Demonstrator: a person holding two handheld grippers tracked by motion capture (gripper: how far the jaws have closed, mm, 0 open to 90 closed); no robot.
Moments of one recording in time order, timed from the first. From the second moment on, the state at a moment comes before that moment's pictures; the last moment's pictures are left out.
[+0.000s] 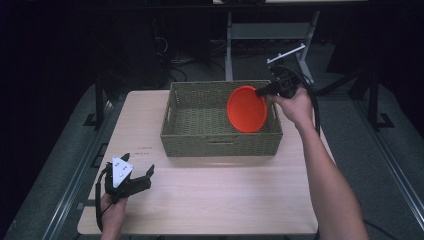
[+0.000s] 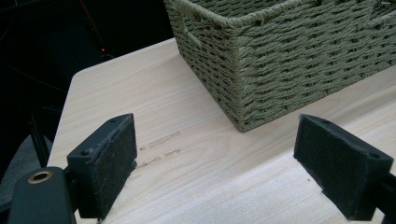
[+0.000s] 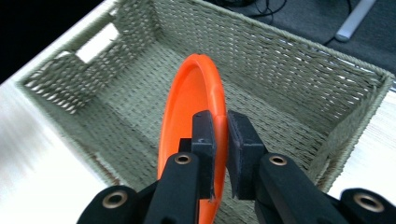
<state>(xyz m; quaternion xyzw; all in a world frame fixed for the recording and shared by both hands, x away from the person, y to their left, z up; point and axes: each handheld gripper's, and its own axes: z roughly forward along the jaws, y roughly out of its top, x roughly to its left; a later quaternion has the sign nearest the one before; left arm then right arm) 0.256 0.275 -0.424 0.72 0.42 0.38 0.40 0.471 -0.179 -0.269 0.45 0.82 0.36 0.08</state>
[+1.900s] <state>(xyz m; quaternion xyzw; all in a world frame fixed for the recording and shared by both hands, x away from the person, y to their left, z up) 0.256 0.276 -0.423 0.72 0.42 0.38 0.40 0.501 -0.127 -0.349 0.47 0.82 0.33 0.03</state>
